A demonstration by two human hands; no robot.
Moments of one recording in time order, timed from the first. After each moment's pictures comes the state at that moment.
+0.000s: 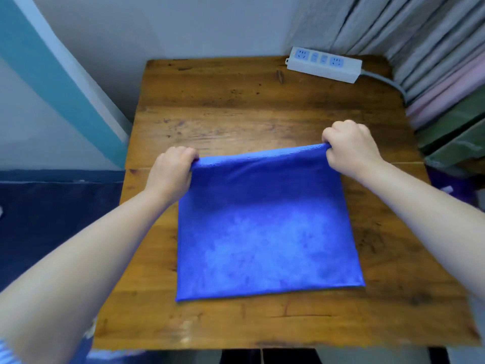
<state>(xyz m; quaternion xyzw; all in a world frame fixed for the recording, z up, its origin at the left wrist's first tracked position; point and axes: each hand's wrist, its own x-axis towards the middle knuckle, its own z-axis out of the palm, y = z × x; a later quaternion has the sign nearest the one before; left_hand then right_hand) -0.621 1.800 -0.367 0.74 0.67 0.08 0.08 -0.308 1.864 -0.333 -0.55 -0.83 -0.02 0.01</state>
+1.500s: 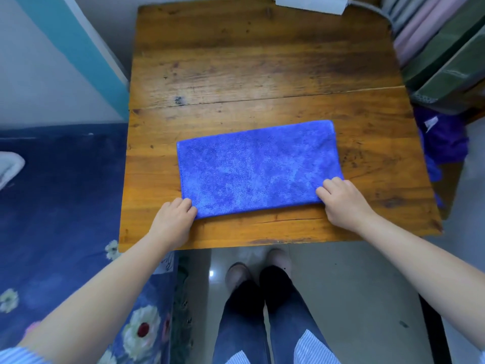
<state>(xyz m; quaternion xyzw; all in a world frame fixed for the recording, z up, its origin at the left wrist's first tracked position) -0.599 1.572 -0.390 0.83 0.54 -0.12 0.03 -0.252 1.626 -0.400 -0.44 -0.90 -0.04 0.02</state>
